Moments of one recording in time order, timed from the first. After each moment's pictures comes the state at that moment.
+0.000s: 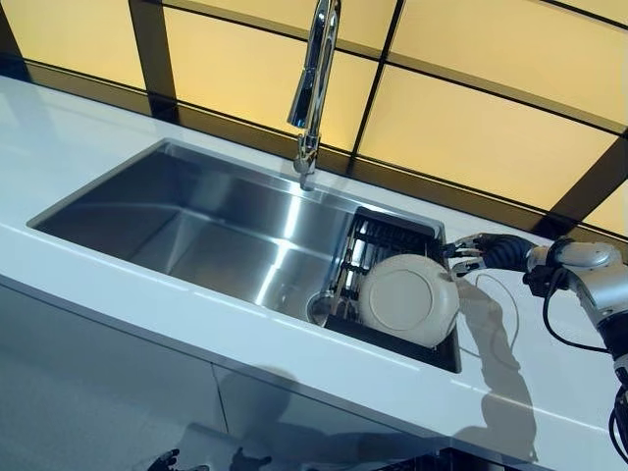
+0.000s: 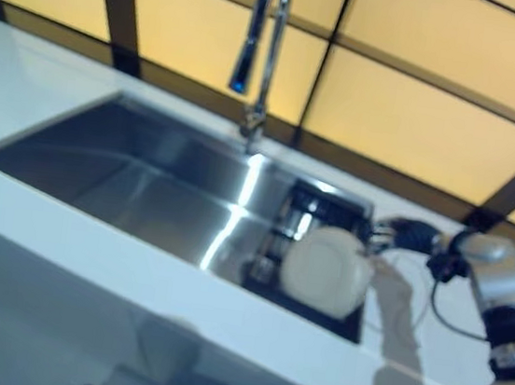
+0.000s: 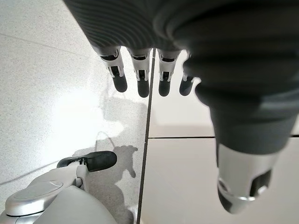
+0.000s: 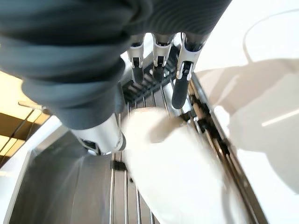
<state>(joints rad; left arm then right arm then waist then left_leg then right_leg) 0.05 0.44 -0.16 0.97 -0.13 -0.05 0.02 -0.78 -1.00 0.27 0.58 0.35 0.24 0.77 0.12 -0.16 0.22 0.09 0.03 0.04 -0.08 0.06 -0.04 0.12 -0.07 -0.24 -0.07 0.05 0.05</state>
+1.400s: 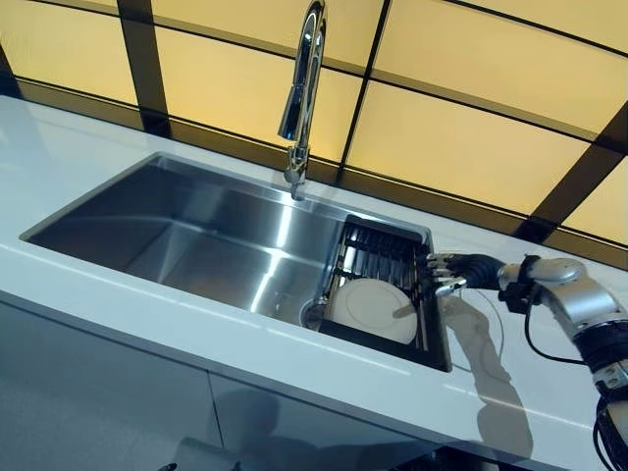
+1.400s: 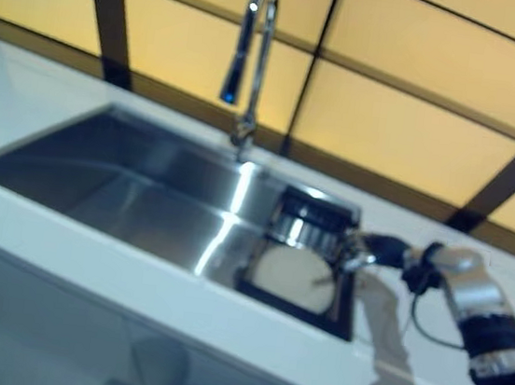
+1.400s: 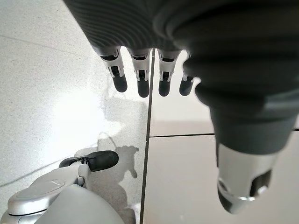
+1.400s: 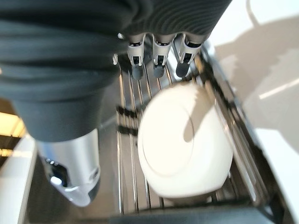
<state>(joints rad) 0.06 0.41 -0.14 1.01 -0.09 -0.05 0.03 -0.71 -0.87 0.33 0.53 0.34 0.29 0.85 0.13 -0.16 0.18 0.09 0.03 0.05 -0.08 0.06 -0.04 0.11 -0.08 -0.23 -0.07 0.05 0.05</state>
